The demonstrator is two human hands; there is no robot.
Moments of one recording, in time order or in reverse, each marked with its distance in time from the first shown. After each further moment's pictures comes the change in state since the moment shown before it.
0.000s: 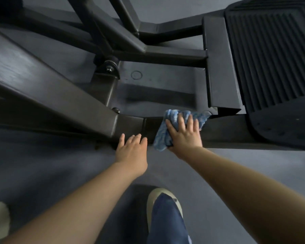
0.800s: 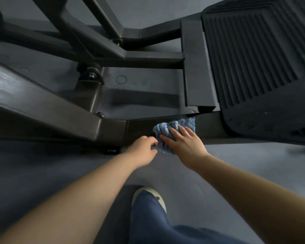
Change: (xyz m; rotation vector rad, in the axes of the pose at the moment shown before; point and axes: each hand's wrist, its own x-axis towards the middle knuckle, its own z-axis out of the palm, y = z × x) left_hand 0.035 0.057 -0.002 -0.472 -0.087 0.076; right_hand -0.046 0.059 -0.008 -0.037 0.156 -0.299
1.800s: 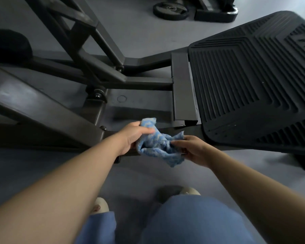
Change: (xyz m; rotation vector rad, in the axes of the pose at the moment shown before) left_hand -0.055 0.062 -0.074 -1.012 0.036 -0.111; right_hand -0.044 0.026 -0.062 1.905 -0.155 0.624
